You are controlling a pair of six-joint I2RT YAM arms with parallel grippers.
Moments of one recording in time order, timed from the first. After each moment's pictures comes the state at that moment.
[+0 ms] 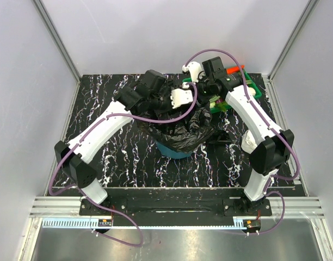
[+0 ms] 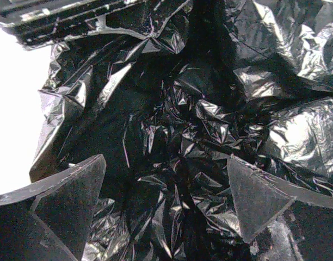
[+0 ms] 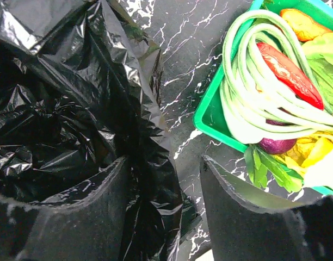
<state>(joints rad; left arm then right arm) -0.70 1.64 1.76 -0.85 0.22 0.73 0.44 1.79 1.86 -0.88 -0.17 -0.33</state>
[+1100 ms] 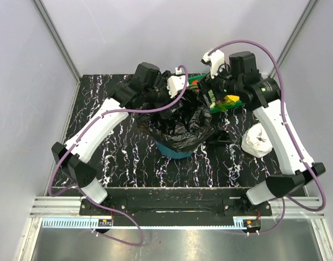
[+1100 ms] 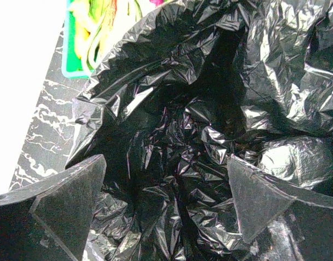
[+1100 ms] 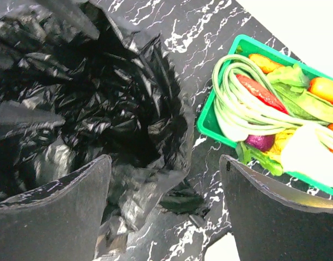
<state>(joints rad) -0.64 1.64 1.80 -0.78 0.34 0.55 0.42 1.53 1.92 -0.94 -0.24 -0.25</state>
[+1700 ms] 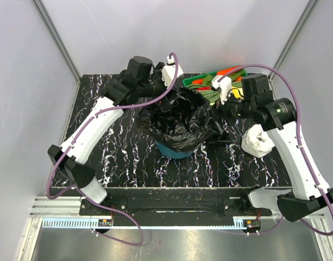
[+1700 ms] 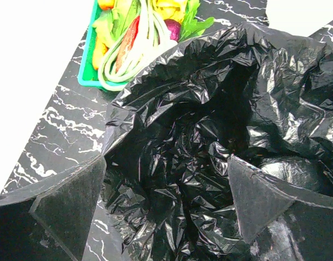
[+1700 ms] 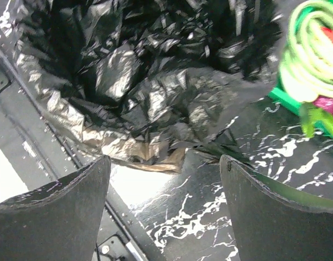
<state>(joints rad) -0.61 1.62 1.86 -0.75 0.35 0.43 0.38 1.26 1.66 -1.10 -0.44 -0.32</state>
